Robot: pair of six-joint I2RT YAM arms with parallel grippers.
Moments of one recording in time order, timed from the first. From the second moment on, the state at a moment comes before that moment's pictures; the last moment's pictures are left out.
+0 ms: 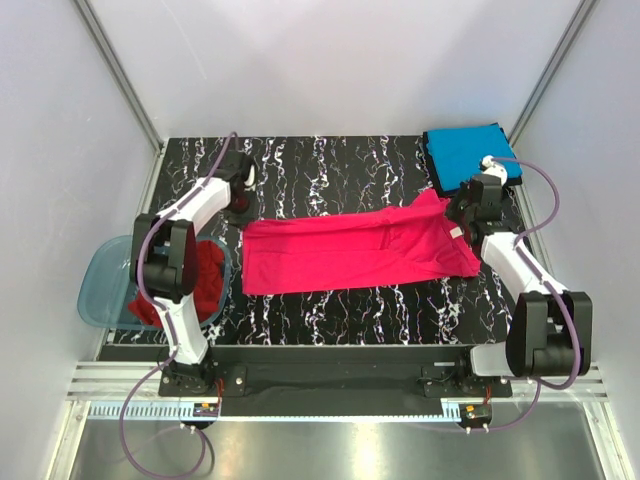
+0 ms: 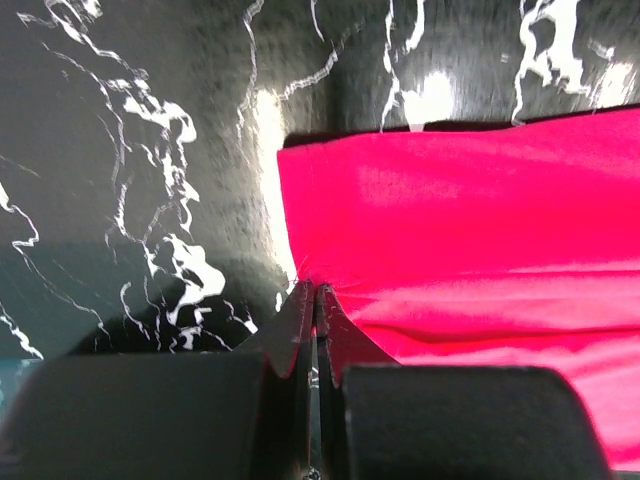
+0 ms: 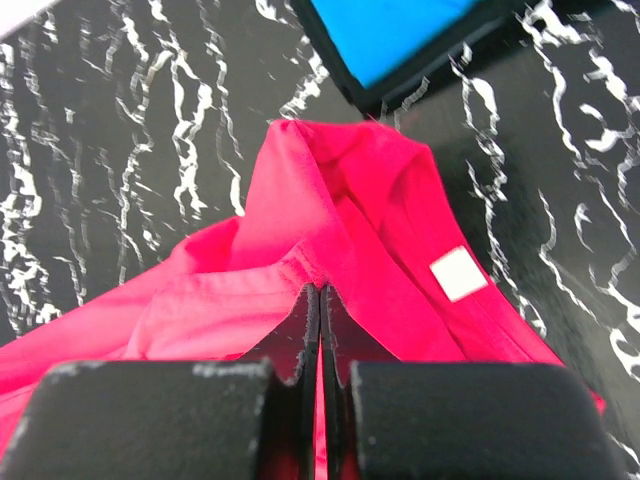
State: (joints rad) left arm -0.19 1.90 1.45 -0.74 -0.09 -0.12; right arm 0.01 1.38 0.89 -0.04 0.08 0.42
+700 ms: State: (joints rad) left arm -0.25 1.90 1.39 -0.76 -0.17 -0.13; right arm 0.01 1.25 0.72 -0.11 0.08 0.52
